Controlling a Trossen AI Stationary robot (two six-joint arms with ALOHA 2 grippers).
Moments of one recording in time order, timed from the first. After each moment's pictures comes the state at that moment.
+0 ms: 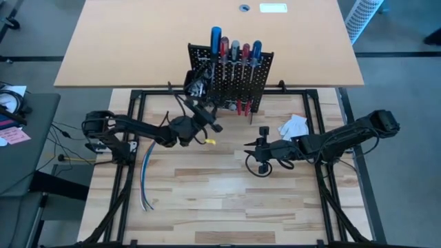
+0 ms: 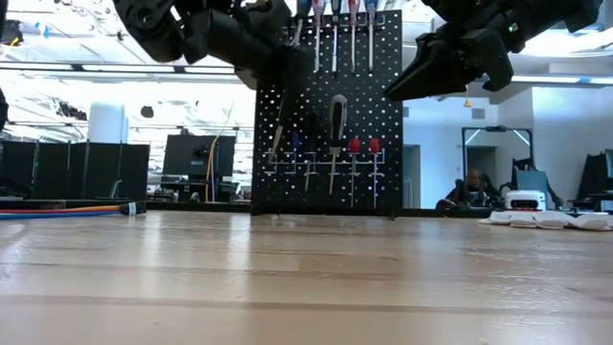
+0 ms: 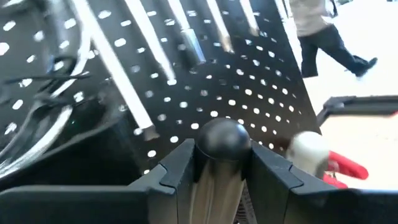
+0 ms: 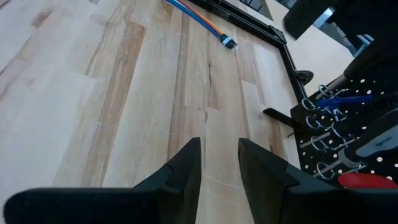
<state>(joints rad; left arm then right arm) 0.08 1.62 0.83 0.95 -0.84 0.52 0.20 1.24 0.66 0.07 0.45 -0.30</state>
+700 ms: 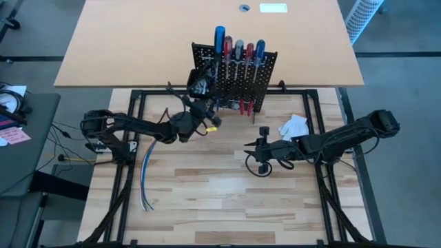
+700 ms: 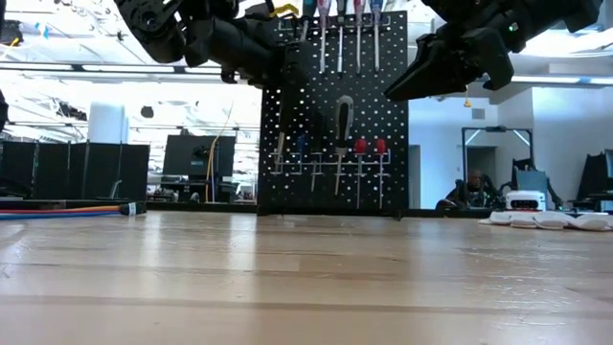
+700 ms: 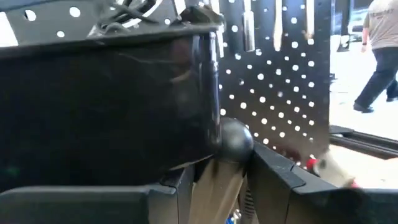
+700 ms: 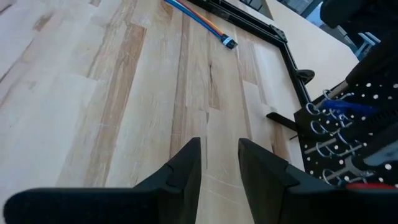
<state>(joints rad) 0.13 1.61 0.83 0.87 -0.83 0.18 0.20 1.24 0.66 0.07 0.45 -0.29</state>
